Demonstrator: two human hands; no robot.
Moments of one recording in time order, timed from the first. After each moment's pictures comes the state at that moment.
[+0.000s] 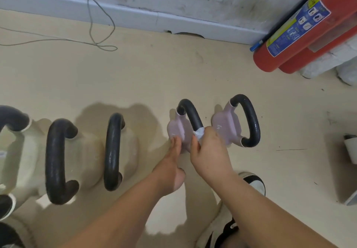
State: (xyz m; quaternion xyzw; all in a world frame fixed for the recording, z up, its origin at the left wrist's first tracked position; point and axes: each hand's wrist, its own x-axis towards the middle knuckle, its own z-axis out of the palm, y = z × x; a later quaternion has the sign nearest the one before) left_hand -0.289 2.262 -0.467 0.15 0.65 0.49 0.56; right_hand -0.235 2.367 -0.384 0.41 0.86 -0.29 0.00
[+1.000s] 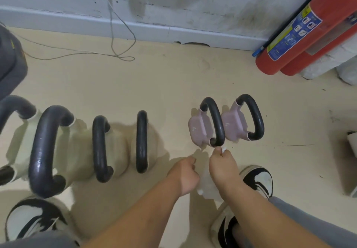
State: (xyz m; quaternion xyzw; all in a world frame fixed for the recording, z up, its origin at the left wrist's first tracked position) left_hand -0.277 2.225 -0.420 0.19 0.74 0.32 0.56; right_hand -0.214 2.315 -0.356 0.64 0.63 -0.42 0.04
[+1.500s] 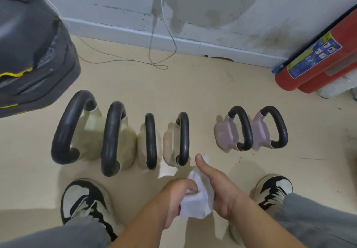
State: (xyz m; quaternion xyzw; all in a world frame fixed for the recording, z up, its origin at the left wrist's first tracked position) left_hand -0.298 2.093 -0.372 -0.16 0.57 0.47 0.65; right_hand -0.231 2.213 -0.346 0.55 0.41 -0.71 0.16
